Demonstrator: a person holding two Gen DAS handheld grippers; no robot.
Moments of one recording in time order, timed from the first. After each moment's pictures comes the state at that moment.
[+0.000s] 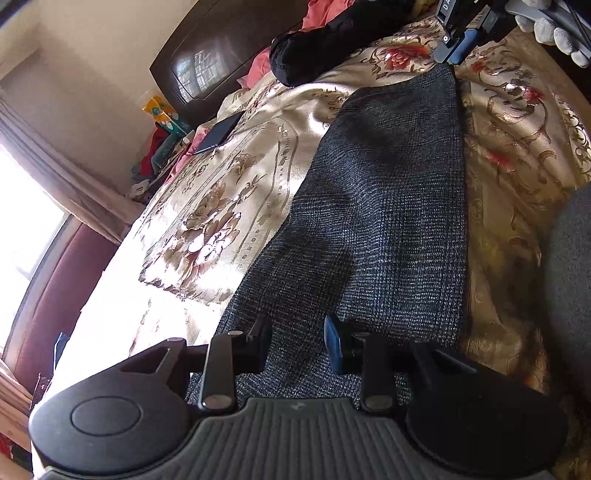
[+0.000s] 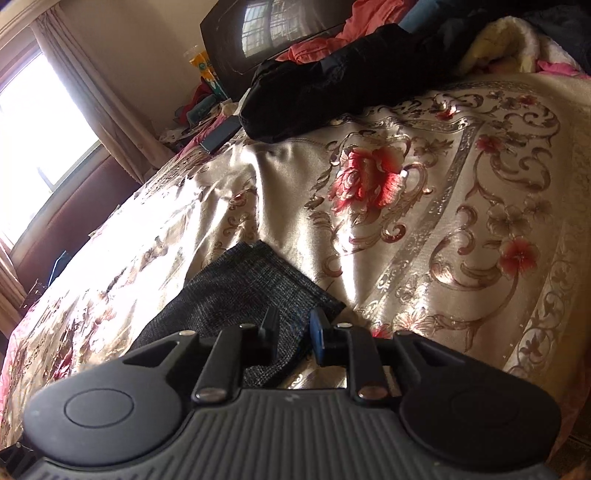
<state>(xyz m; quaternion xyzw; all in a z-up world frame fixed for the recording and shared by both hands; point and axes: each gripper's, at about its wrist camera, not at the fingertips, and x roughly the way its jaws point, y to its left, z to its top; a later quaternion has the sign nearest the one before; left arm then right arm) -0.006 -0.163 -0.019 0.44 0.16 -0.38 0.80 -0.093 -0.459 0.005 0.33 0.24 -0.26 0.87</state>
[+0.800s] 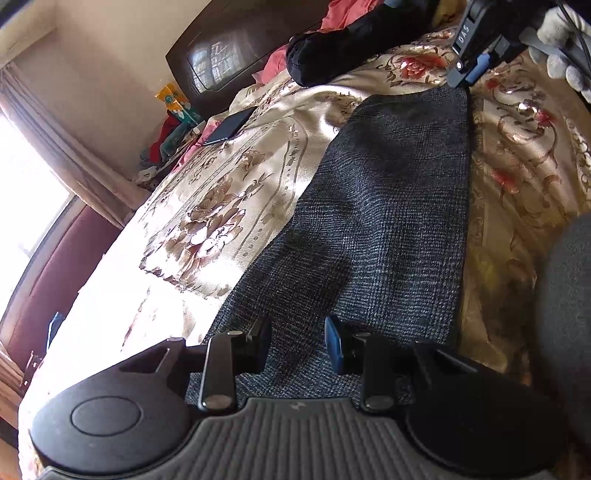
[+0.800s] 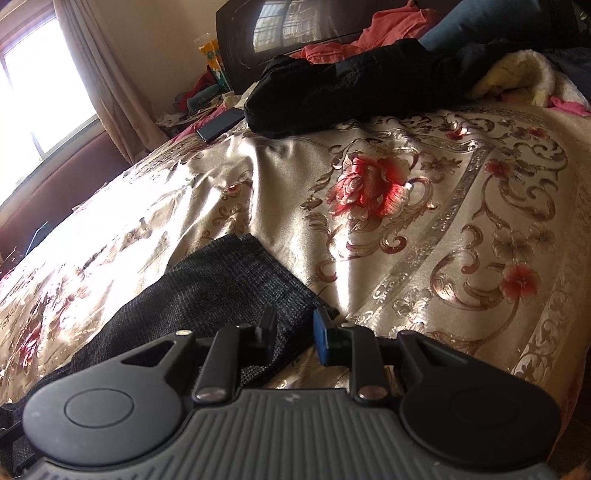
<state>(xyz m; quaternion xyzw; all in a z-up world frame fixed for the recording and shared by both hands) -0.011 -0.167 -0.013 0.40 0.18 -0.37 0.82 -0.074 -0.455 0.001 0.28 0.27 -0.27 0.88</state>
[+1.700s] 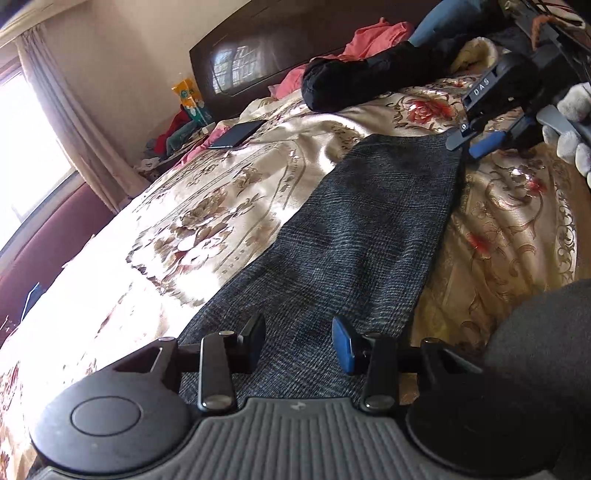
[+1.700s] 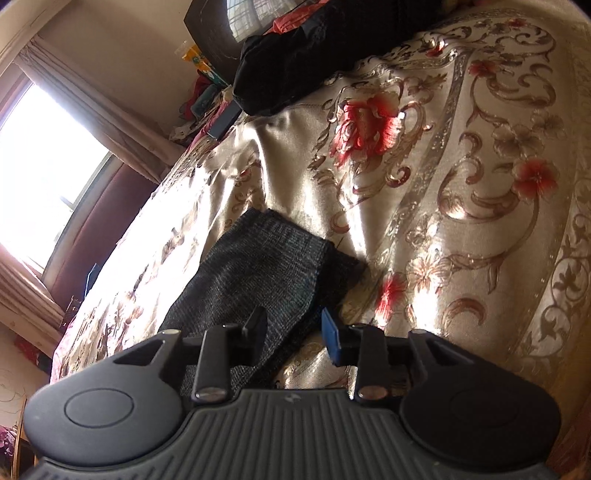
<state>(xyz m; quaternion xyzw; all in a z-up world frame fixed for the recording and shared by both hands) -0.026 -0.174 -0.001 0.32 0.20 -0.38 0.84 -0.095 -0.466 -0.023 0.43 0.23 -0.20 0.85</state>
